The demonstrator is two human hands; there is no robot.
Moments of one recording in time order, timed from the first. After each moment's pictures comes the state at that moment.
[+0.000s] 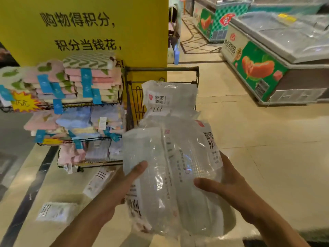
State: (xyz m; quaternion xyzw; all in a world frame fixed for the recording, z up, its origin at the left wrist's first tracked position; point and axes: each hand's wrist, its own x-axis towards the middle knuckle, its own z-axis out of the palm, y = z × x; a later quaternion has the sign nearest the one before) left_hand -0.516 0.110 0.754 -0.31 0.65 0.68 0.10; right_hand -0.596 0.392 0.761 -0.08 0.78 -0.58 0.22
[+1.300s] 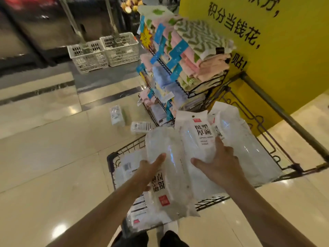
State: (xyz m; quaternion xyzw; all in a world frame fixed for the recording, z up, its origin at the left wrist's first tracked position) left_hand -0.758 0.212 0.660 -0.67 0.33 0.65 -0.13; right_hand -0.983 0.237 0.718 -0.46 0.83 -0.07 0.29
